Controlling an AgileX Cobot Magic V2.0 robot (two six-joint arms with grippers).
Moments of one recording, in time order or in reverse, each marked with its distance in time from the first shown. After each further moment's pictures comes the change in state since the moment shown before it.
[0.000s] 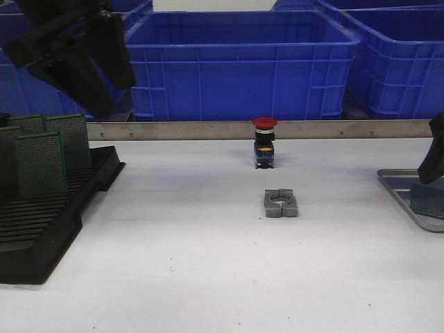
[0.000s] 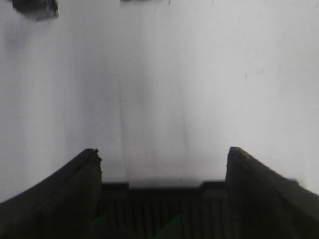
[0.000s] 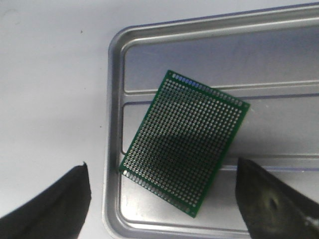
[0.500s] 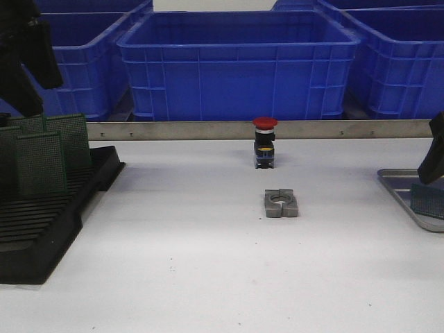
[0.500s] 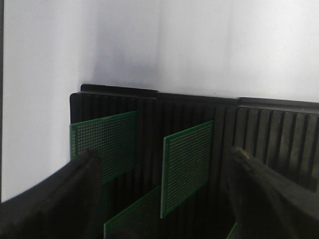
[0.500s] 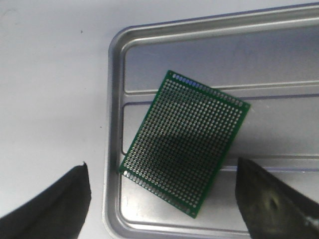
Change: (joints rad) left arm 0.174 0.006 0.000 0.070 -0.029 0.000; right arm 0.000 0.000 0.000 0.000 0.000 0.000
